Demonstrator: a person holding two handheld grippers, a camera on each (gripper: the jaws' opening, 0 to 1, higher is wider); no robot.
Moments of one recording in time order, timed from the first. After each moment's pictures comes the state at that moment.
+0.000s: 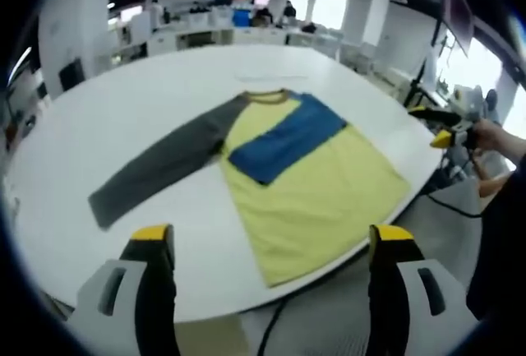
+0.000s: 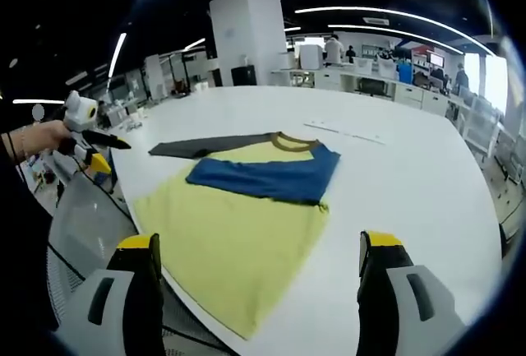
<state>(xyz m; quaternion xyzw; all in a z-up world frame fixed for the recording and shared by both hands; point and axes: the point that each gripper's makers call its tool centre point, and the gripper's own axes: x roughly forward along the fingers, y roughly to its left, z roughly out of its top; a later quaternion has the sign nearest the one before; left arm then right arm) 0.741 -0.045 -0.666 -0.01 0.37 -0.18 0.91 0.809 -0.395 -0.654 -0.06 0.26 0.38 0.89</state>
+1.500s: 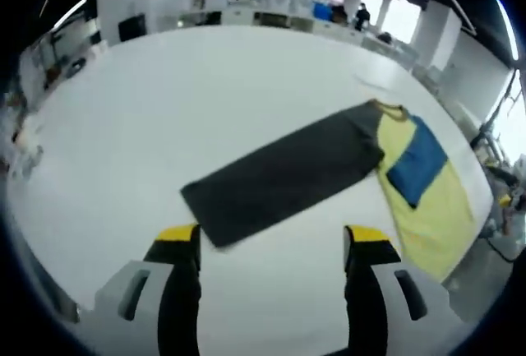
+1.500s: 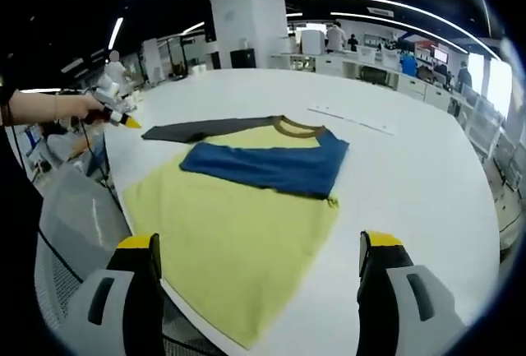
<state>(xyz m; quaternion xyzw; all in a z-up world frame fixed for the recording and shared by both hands) 0.816 0.152 -0.709 -0.06 0.41 0.00 0.91 0.820 -0.374 -0.684 -0.13 0.31 0.37 0.87</state>
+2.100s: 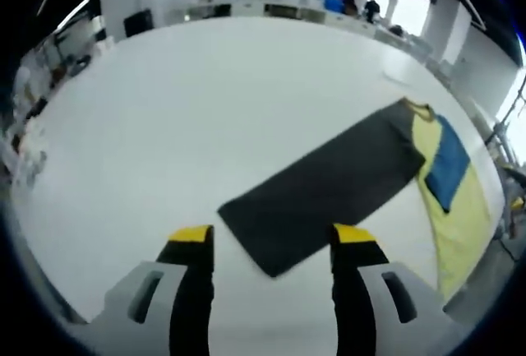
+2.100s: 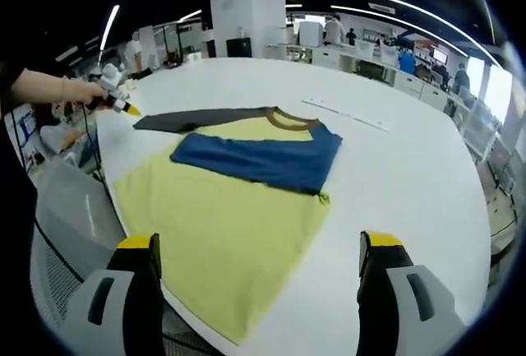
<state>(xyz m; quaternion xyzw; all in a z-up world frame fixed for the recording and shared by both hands) 0.837 0.194 -0.729 -0.05 0.44 0.01 0.90 0.828 -0.380 -0.684 -0.12 0.33 0.35 0.87</state>
